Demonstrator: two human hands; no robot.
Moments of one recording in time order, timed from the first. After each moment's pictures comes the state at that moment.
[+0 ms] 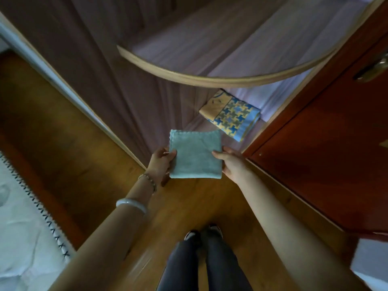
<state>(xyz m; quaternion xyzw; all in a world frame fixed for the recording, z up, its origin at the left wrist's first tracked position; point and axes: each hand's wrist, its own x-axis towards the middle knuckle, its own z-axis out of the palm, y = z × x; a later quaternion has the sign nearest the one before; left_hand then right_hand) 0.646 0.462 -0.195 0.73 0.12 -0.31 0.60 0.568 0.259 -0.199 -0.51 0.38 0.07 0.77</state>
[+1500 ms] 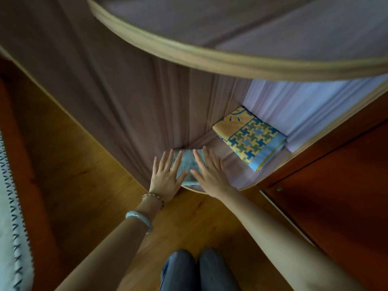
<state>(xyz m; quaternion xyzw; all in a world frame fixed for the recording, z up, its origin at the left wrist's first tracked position) 0.680 0.426 -0.351 0.98 -0.19 -0.06 0.07 0.653 0.247 -0.333 -0.98 -0.04 0.09 0.16</state>
